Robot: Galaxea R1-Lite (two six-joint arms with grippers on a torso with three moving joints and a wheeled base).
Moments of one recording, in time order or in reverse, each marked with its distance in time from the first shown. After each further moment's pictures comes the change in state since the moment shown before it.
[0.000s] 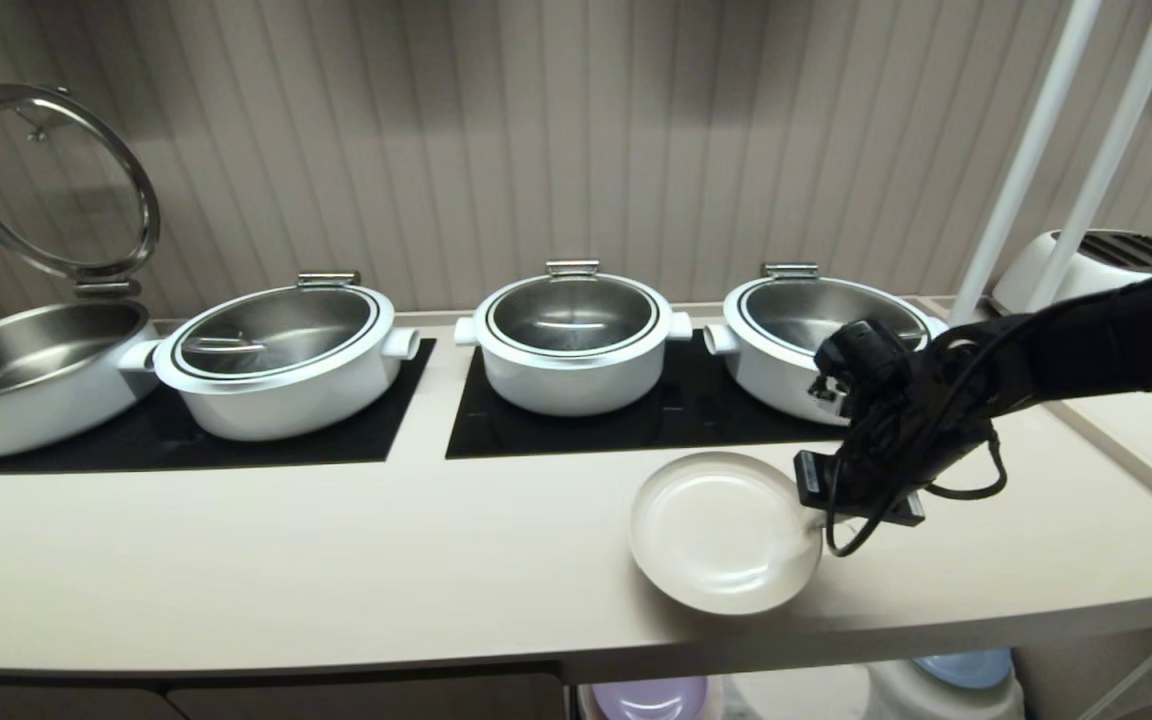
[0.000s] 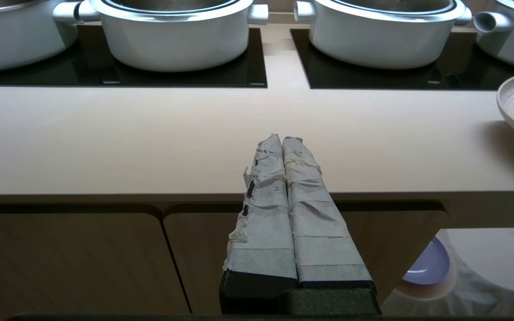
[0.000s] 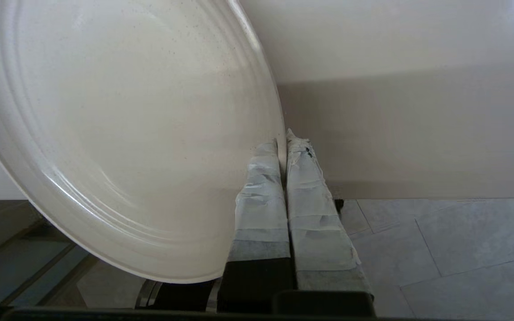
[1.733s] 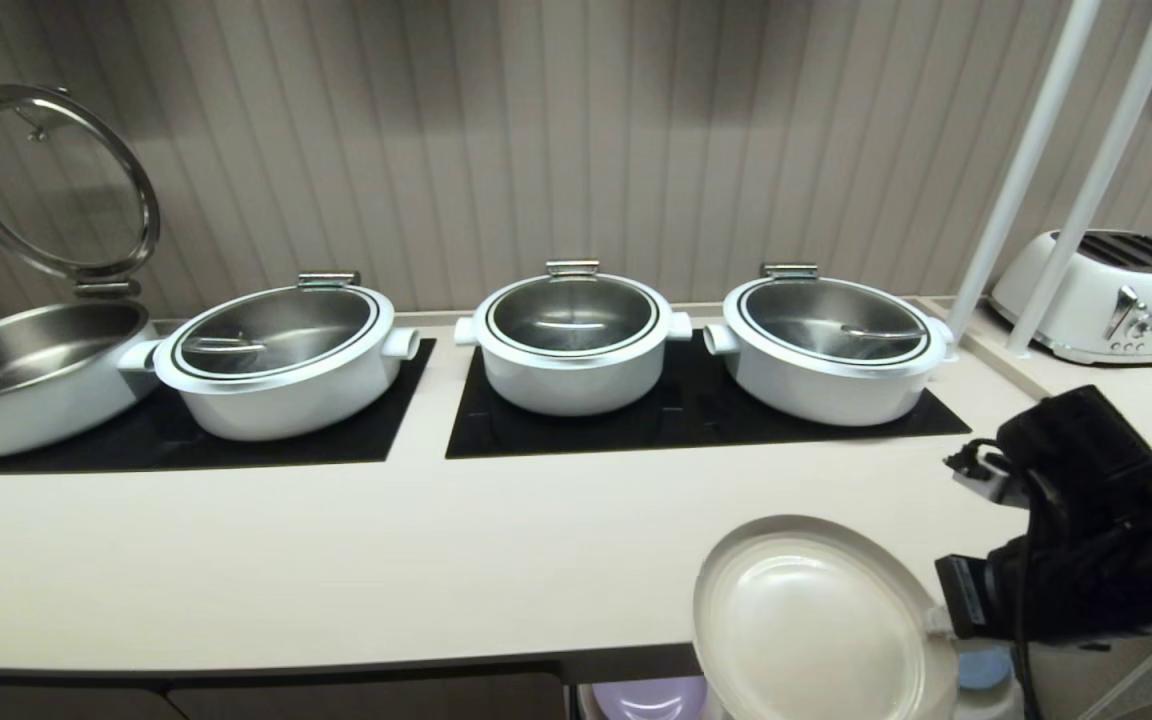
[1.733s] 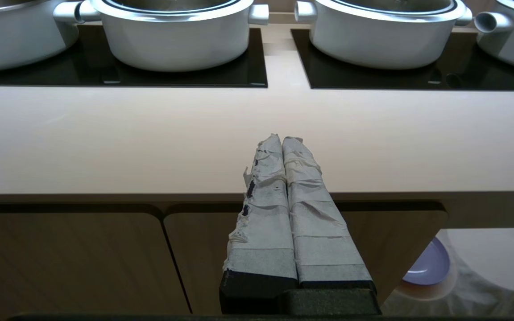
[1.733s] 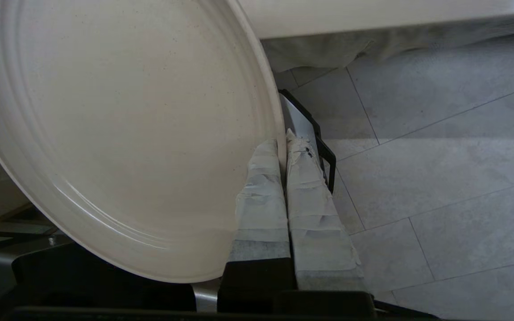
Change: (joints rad) left arm 0.000 0.000 0.000 0.000 0.001 0.000; right arm -0.030 -0.484 0.621 -0.189 0.023 -0.058
